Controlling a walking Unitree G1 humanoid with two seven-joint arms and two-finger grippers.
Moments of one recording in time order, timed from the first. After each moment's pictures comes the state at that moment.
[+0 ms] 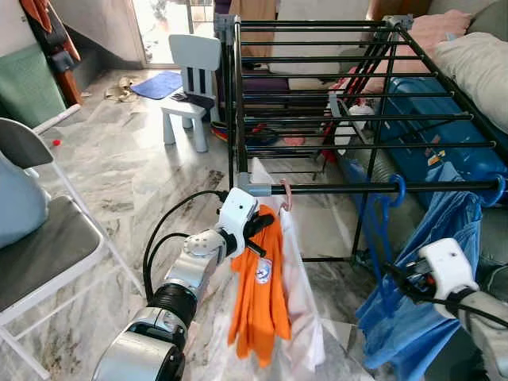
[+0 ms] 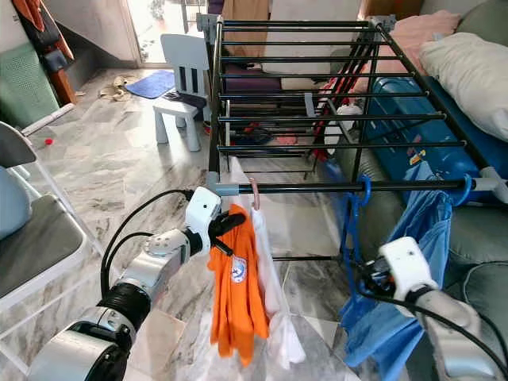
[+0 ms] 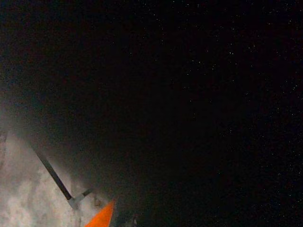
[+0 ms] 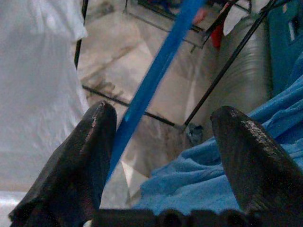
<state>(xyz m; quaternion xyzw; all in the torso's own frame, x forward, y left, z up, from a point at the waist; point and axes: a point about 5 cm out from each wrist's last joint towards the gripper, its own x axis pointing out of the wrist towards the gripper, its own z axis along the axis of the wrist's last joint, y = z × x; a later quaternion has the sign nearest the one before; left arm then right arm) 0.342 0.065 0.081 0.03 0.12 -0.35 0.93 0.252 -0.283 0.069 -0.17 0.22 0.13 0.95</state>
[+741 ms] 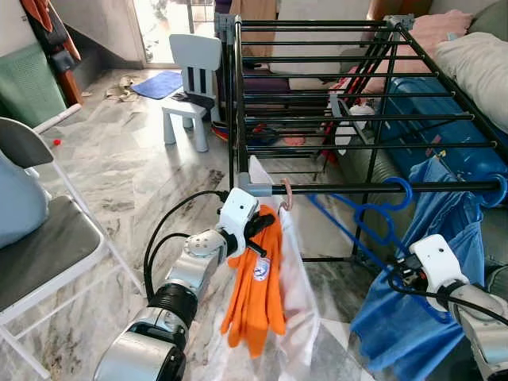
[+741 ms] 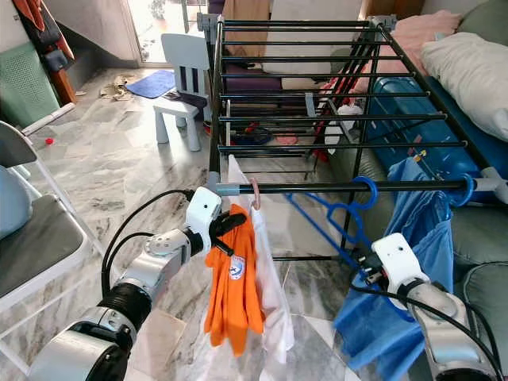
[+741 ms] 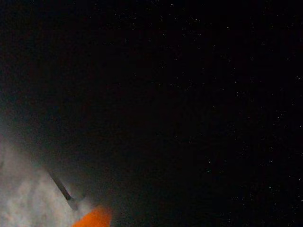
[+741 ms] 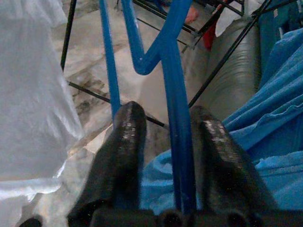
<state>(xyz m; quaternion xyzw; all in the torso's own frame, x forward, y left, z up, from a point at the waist) 0.341 0.063 0.081 0.03 0.12 -0.35 0.93 0.266 -0.283 0.065 -0.20 0.21 0.11 0.95</state>
